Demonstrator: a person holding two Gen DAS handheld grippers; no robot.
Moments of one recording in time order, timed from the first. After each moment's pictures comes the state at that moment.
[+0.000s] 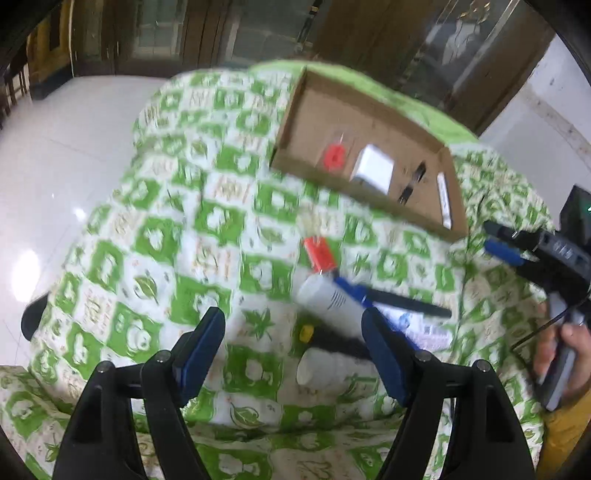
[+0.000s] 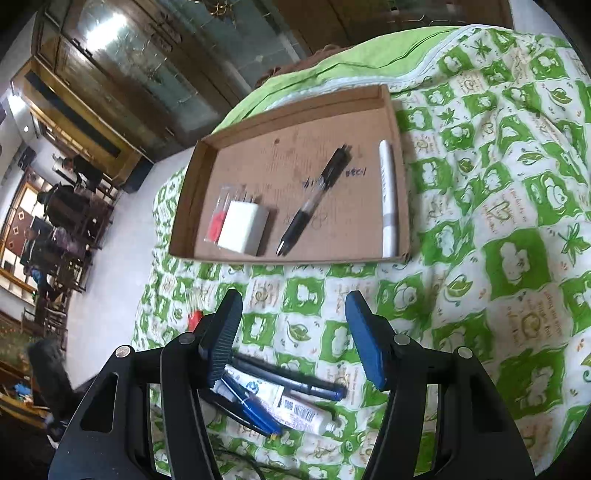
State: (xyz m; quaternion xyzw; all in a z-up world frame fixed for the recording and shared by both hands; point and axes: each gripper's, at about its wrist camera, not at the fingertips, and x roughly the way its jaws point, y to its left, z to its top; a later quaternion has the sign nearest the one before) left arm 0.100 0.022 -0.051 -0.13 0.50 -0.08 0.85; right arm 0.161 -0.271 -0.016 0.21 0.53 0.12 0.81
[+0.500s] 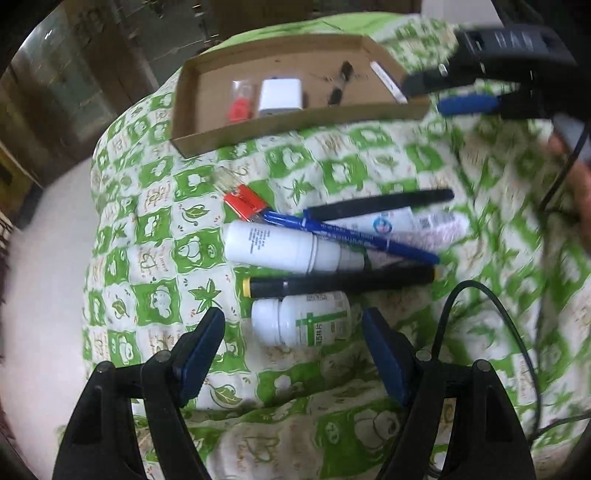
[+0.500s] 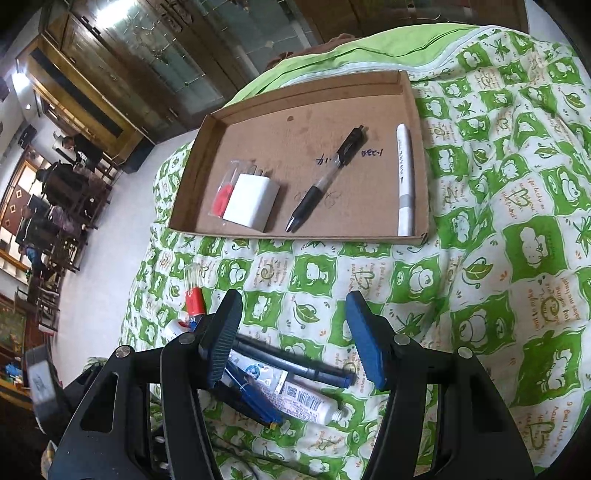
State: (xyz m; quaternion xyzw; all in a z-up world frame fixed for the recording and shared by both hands) left arm 0.067 -0.069 -0.075 0.14 0.53 -0.12 0.83; right arm 0.154 -0.254 -0.023 0.18 0.54 0.13 0.81
